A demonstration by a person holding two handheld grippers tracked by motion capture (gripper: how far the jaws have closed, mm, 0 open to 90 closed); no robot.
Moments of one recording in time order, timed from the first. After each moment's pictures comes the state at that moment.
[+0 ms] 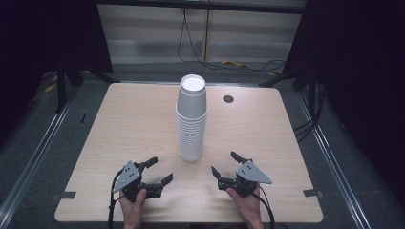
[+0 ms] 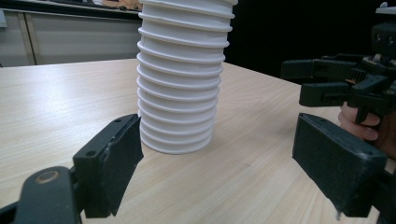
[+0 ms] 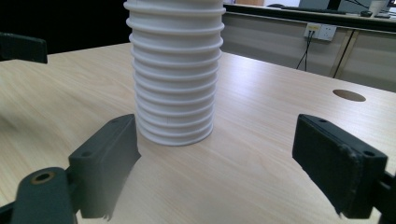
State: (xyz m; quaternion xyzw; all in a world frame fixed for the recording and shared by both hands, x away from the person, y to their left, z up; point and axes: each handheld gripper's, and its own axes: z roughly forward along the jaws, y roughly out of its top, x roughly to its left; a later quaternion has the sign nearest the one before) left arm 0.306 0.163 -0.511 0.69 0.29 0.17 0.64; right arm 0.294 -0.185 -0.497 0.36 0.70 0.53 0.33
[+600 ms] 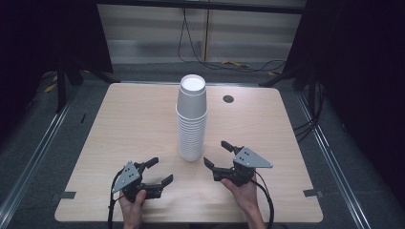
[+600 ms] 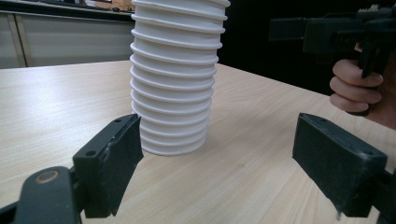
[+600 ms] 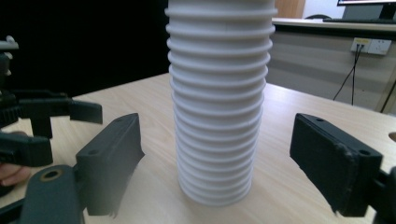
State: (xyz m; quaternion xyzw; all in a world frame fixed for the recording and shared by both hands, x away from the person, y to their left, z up) left arm 0.306 0.163 -0.511 0.69 0.28 0.16 0.65; right arm 0.311 -0.169 -0.449 0.32 0.70 0.58 0.26
